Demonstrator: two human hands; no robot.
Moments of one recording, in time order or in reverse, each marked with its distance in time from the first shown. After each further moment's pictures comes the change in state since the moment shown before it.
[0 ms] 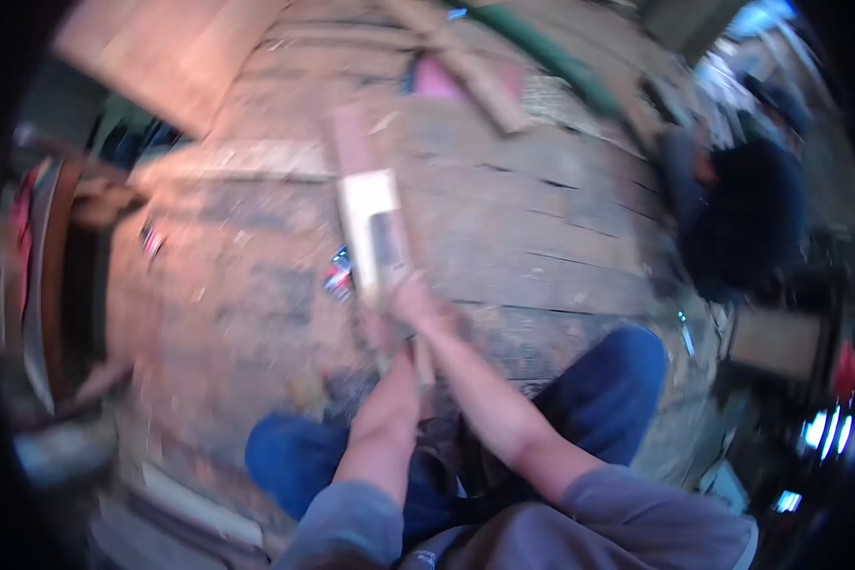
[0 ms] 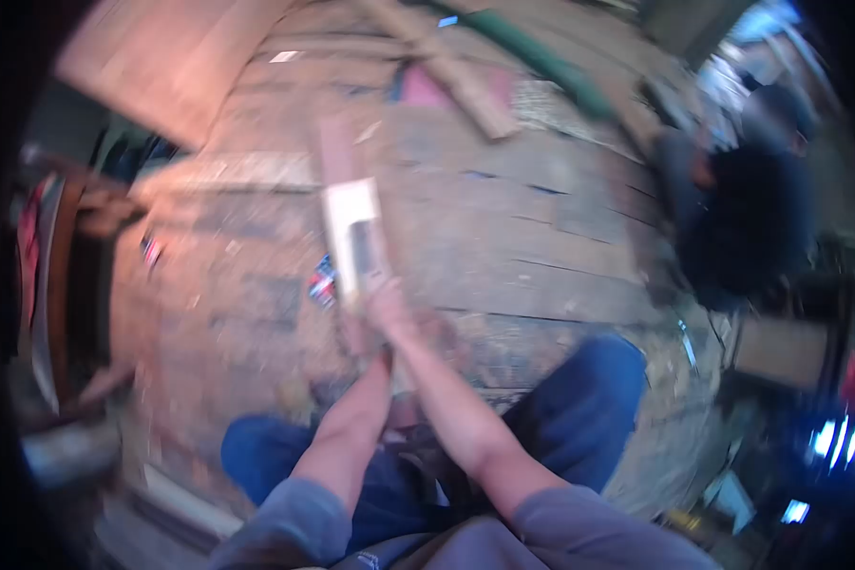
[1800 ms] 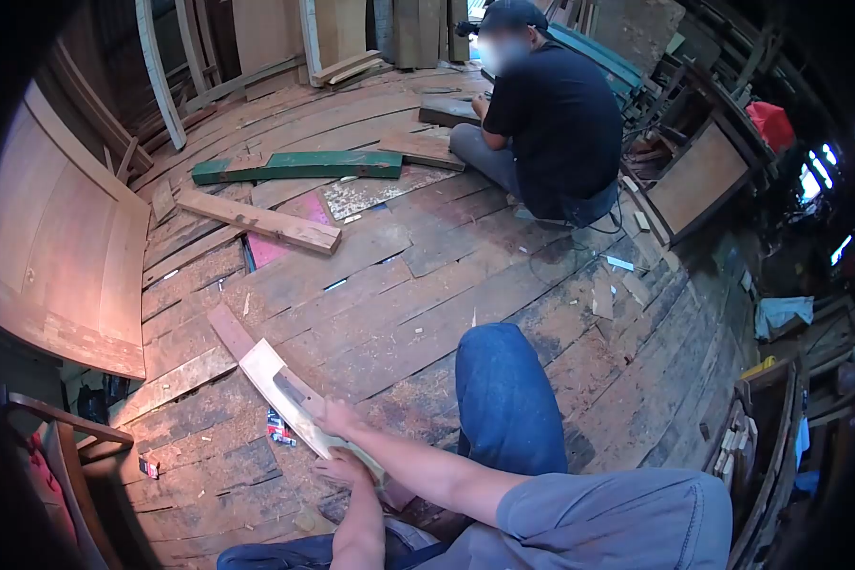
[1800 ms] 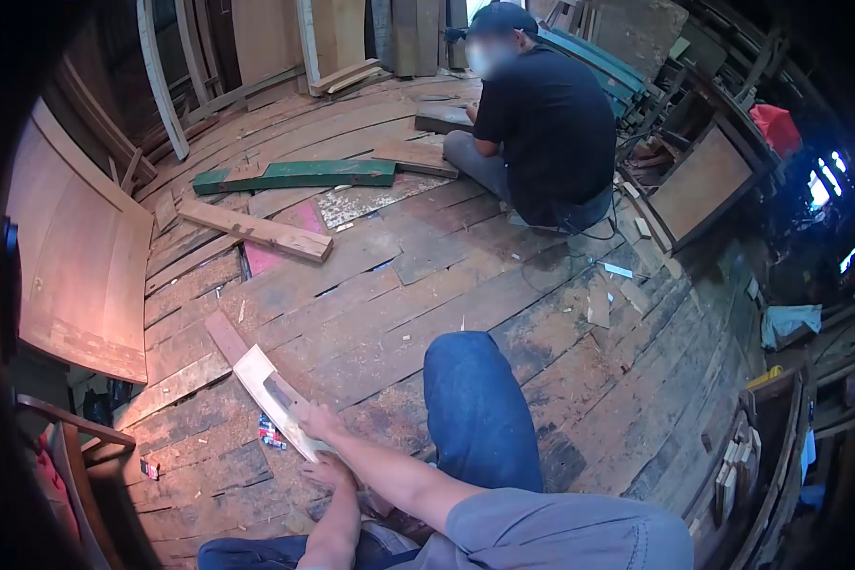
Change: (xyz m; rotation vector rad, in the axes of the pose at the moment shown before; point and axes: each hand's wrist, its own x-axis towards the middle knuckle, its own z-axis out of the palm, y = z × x) left_hand -0.040 -0.065 -0.016 -0.117 0.143 0.305; right_hand -0.038 0.026 -0.028 0.060 0.147 -0.012
